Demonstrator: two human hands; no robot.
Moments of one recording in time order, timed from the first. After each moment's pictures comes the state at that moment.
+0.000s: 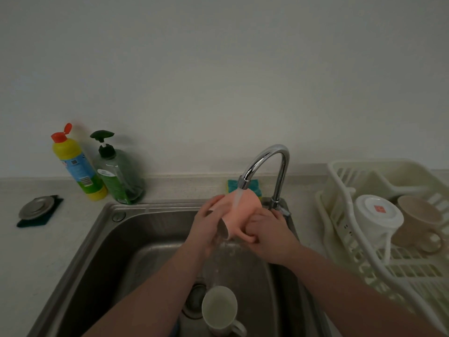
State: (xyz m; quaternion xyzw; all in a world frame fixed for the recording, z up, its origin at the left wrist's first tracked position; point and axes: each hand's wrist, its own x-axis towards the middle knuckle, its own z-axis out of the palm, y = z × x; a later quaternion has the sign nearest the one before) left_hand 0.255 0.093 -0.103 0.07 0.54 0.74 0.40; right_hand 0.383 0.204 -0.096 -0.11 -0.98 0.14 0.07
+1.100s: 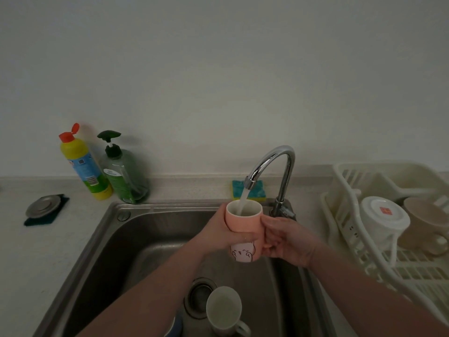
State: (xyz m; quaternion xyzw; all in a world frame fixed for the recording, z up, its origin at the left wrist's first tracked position) left_hand 0.253 0.083 -0.104 0.36 0.65 0.55 0.37; right_hand 0.394 0.217 -0.099 -0.26 -0.50 0.82 0.00
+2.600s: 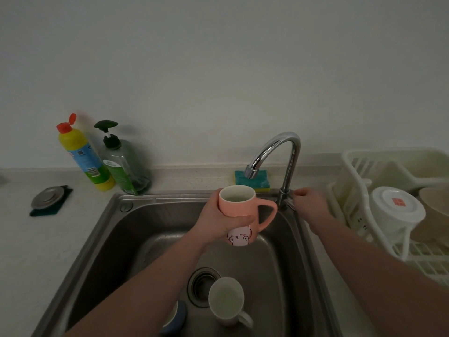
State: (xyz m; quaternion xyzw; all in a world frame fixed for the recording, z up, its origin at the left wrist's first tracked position) left_hand 0.249 0.084 -0.110 0.29 0.70 0.57 0.31; right_hand 0.372 0.281 -0.109 -0.52 -0.73 0.42 0.15
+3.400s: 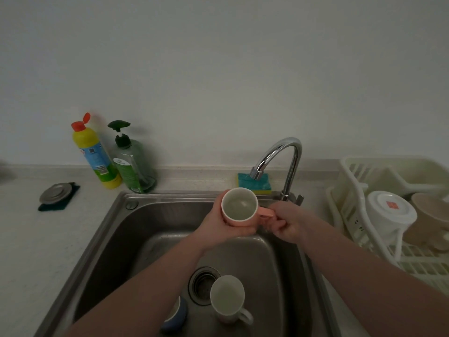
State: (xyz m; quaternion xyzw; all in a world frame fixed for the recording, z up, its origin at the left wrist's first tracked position) left_hand 0.253 0.065 -0.120 0.36 0.67 0.57 0.32; right_hand 0.362 0.213 -0.070 -0.46 -0.37 0.81 -0.01
